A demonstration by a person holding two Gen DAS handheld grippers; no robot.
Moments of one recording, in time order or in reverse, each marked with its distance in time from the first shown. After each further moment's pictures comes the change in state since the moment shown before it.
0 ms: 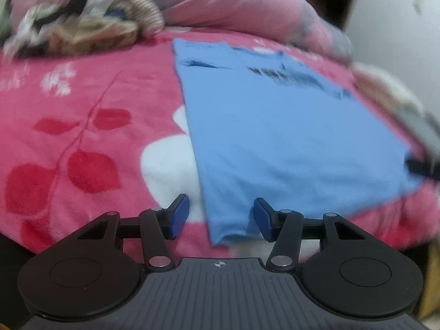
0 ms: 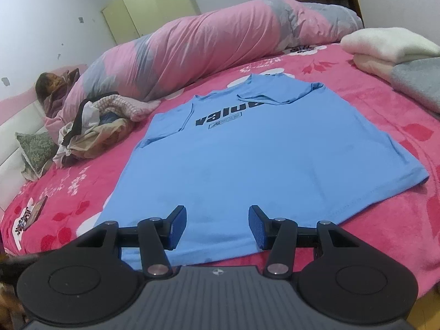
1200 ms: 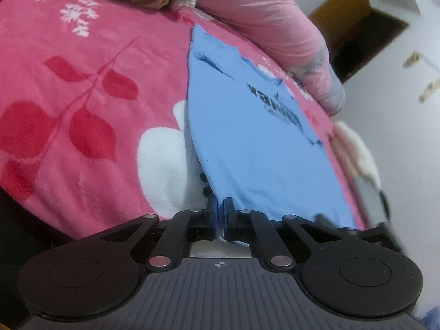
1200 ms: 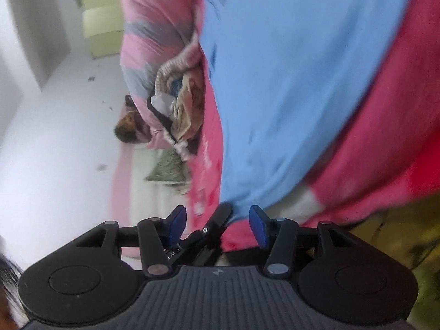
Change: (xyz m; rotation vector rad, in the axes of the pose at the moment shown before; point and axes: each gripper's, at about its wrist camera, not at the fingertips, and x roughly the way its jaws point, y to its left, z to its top) left arm -0.016 0.050 0.020 -0.475 0.032 -0.264; right arm 0.115 0.003 -0.066 0.927 0.456 0.724
